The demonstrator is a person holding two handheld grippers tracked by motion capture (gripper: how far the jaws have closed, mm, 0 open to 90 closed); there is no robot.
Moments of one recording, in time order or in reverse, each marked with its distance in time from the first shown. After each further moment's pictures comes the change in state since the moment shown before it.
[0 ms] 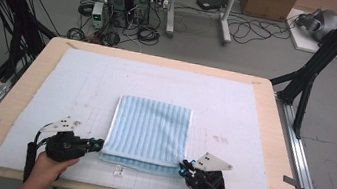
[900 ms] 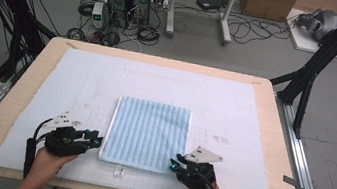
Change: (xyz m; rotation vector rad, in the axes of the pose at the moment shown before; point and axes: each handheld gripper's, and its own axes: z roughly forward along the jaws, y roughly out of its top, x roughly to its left) left arm 0.014 0.012 0.006 0.002 0.112 0.033; right arm 0.001 0.009 0.032 0.011 0.038 0.022
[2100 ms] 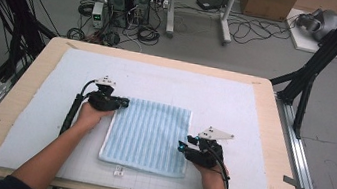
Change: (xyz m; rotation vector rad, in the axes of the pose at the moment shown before) left arm 0.073 0.071 0.130 0.127 0.096 0.025; right arm -0.063 0.015 0.017 -0.056 0.010 0.106
